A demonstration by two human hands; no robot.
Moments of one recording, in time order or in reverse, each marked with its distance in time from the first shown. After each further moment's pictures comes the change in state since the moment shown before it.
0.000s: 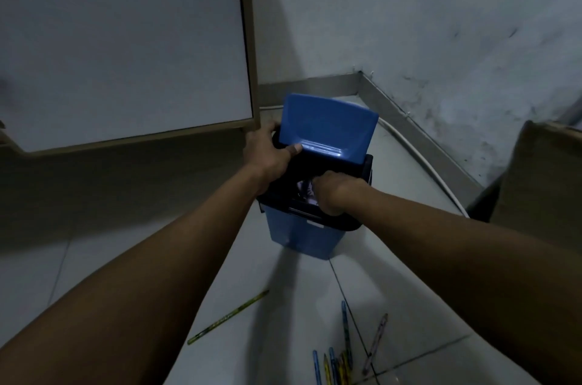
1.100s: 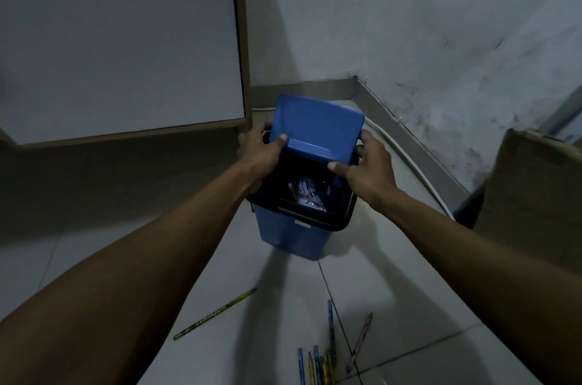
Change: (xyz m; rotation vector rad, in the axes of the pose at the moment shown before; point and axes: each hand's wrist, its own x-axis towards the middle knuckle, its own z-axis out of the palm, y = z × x) left_hand 0.003 0.005 0.005 -0.099 0.007 -0.139; right_hand -0.022 0.060 0.013 1.134 0.798 0.025
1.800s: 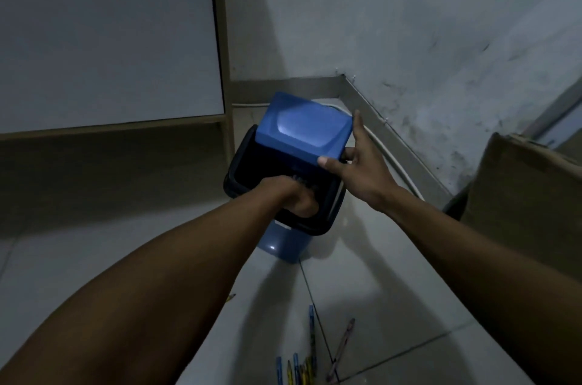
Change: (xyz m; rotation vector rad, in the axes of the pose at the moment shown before) left_hand -0.045 0.023 0.071 1.174 -0.775 -0.014; right_hand 0.016 0.015 -0.016 -0.017 -0.129 -0.048
